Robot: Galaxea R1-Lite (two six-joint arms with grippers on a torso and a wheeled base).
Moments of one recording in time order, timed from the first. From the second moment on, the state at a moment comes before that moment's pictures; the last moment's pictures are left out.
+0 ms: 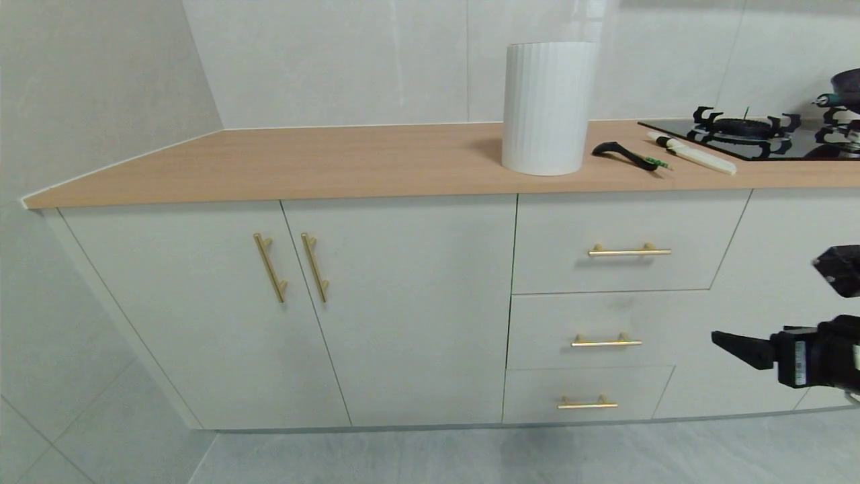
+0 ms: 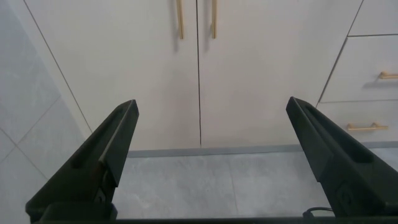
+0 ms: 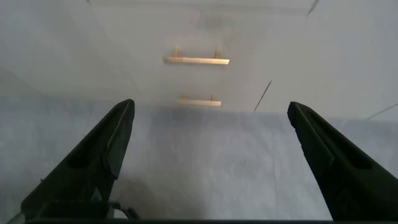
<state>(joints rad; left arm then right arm) 0.00 0.00 0.00 0.00 -0.02 0.01 0.06 1.35 -0.51 -0.35 0.02 -0.02</state>
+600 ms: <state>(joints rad) 0.00 0.00 0.00 0.00 -0.02 0.01 0.10 1.98 -0.71 -0.63 0.02 -0.03</state>
